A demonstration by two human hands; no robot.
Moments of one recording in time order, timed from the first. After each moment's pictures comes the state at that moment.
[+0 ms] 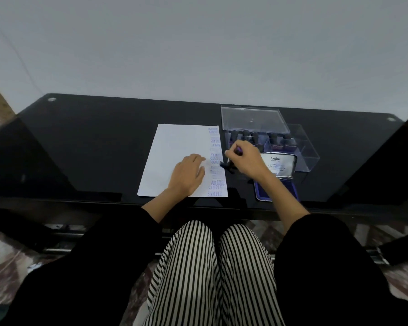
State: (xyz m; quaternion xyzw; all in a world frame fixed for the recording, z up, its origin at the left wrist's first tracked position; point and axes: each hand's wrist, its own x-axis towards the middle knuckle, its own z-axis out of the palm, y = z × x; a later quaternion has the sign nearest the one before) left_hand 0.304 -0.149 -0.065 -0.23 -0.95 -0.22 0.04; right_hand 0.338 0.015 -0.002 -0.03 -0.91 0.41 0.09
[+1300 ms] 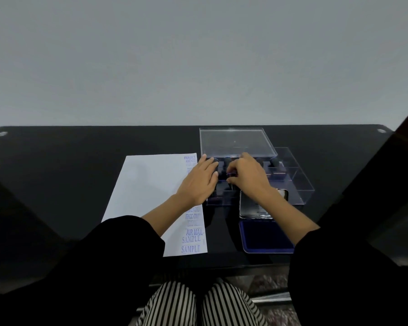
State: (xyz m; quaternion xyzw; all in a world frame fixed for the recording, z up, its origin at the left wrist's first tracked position) left_hand 0.227 -0.051 -0.044 -0.31 -0.92 -0.25 -0.02; right_hand 0.267 0.089 -0.010 -0.05 -0.99 0.13 0.08
